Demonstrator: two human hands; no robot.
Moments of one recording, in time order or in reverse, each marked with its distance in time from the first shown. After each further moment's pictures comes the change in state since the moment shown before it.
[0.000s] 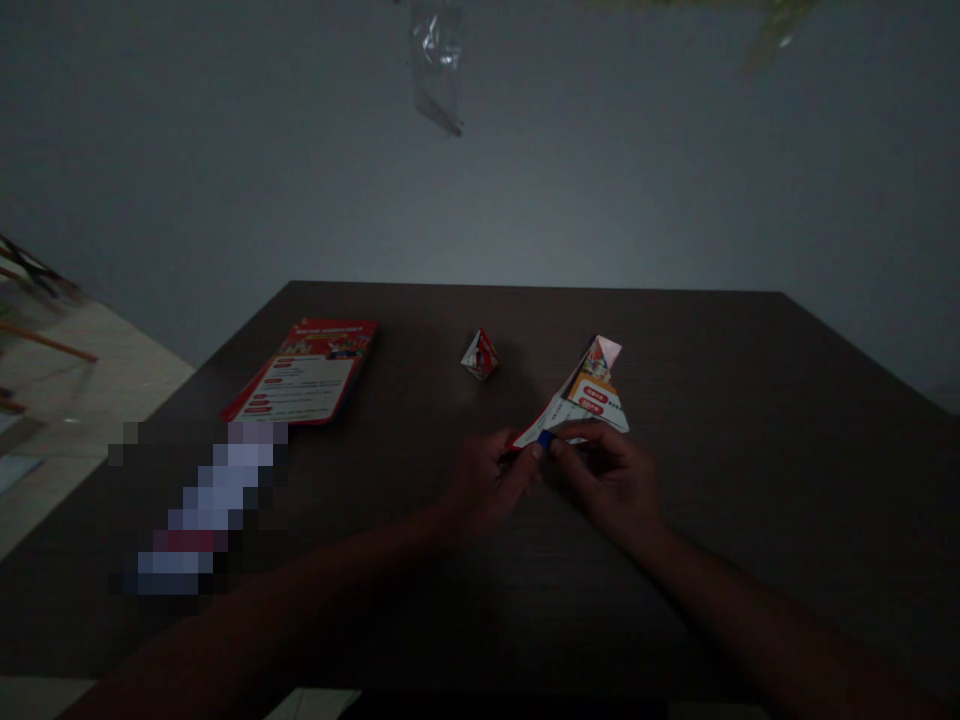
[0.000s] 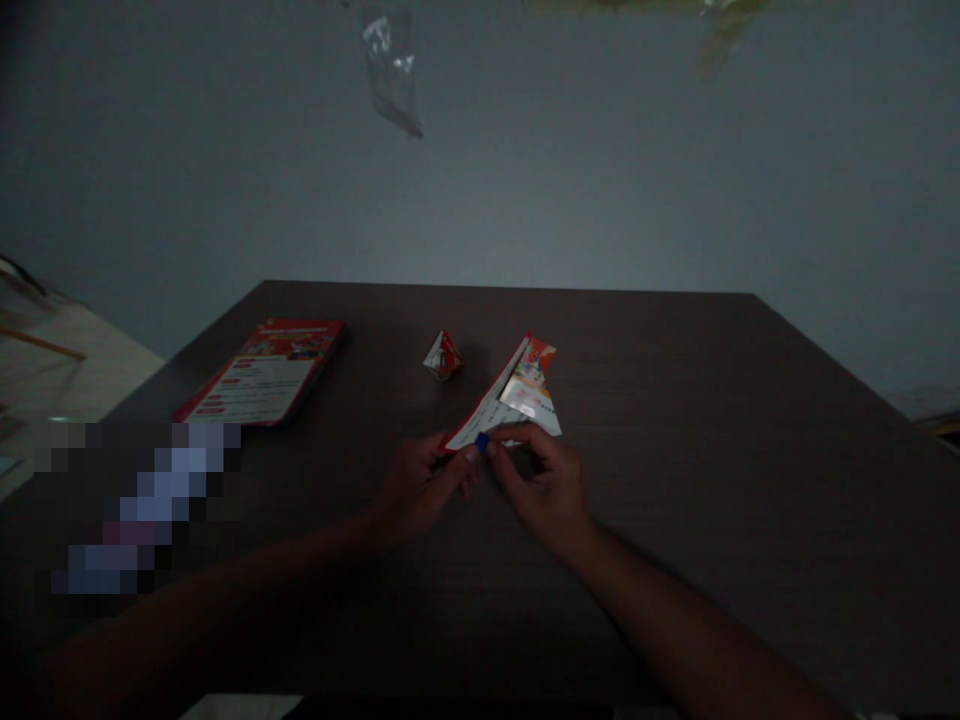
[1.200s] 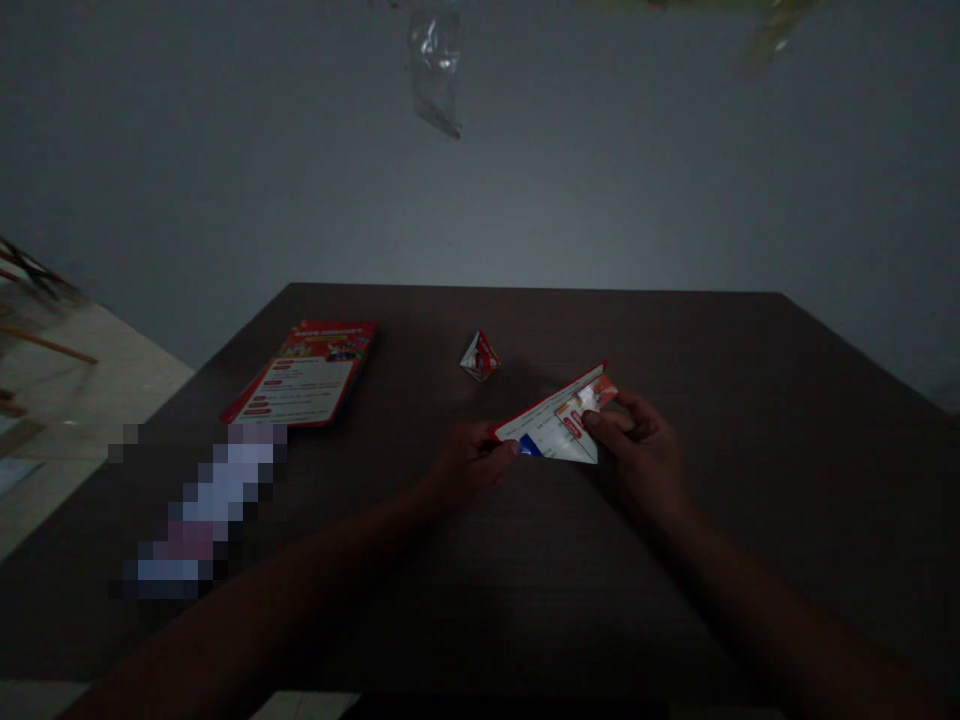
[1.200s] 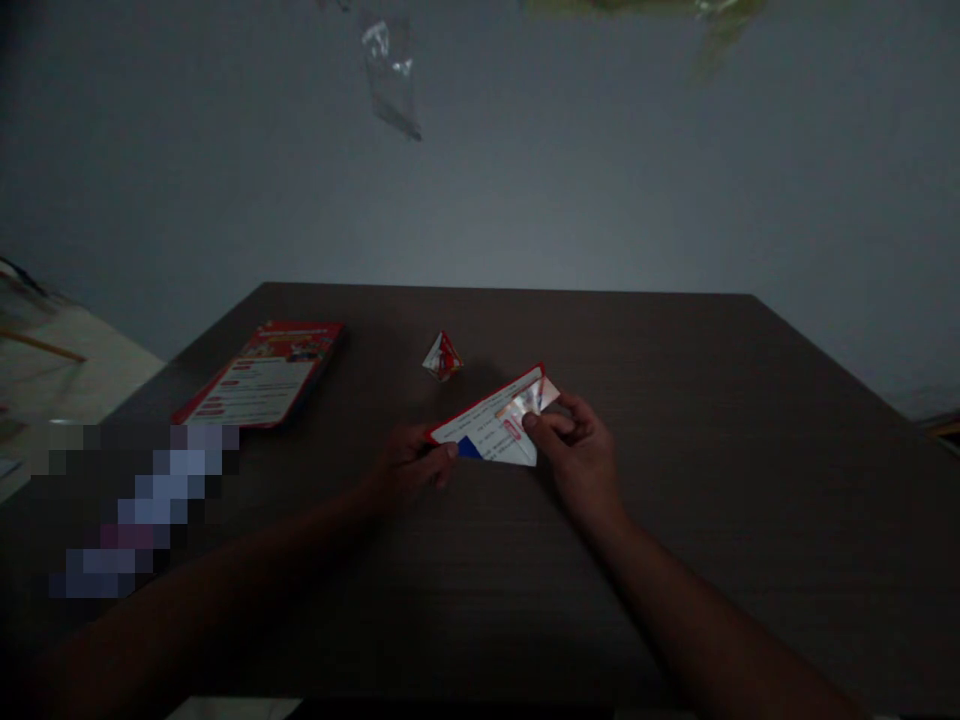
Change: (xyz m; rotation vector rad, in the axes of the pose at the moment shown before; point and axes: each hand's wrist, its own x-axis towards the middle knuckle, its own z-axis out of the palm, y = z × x) left_hand 0.014 -0.010 -0.028 -0.010 -0.126 0.003; right_hand 0.020 0.012 -0.018 0.533 0.183 0.485
